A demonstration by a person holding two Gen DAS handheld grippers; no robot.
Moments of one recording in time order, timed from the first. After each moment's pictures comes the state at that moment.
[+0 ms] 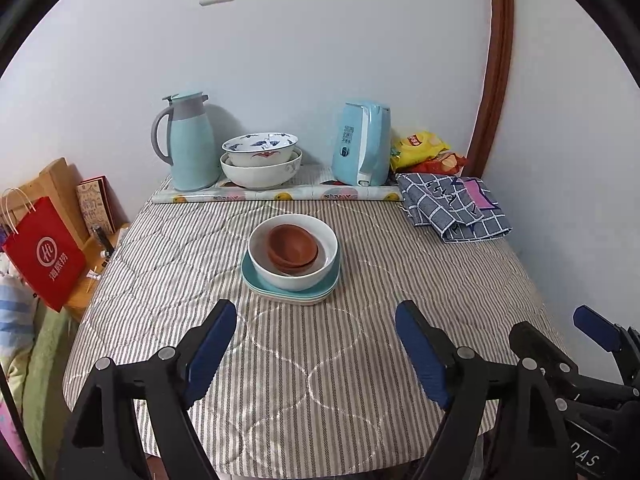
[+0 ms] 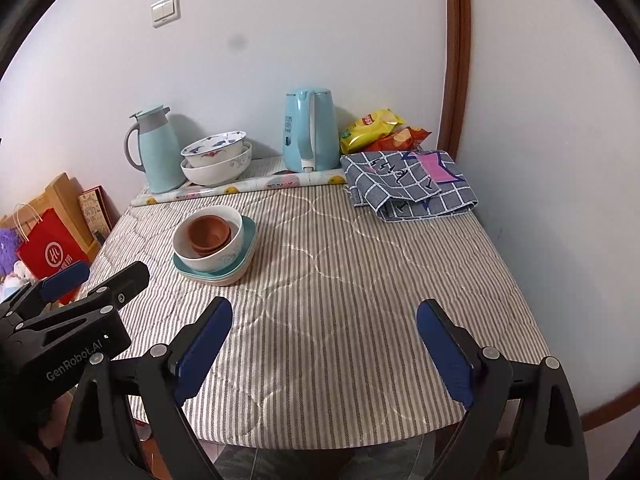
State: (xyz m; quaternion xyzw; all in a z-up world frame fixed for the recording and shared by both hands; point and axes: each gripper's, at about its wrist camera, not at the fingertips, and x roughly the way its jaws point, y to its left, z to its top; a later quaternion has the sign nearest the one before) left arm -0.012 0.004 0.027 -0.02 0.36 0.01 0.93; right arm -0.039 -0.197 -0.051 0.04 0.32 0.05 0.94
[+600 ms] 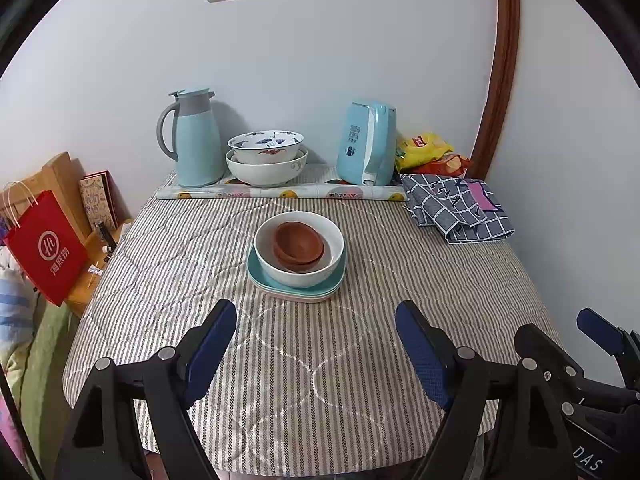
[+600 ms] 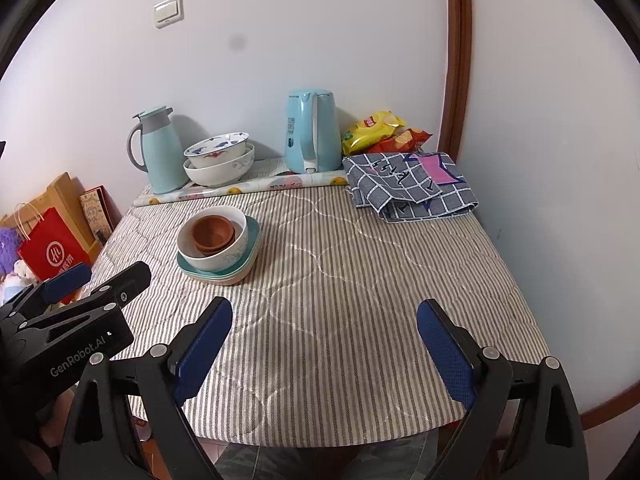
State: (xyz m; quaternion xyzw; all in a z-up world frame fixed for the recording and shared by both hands) left arm -0.014 0.010 0.025 -0.03 0.36 0.02 0.93; right arm -0.041 -0.194 -0.051 0.03 0.32 0.05 0.95
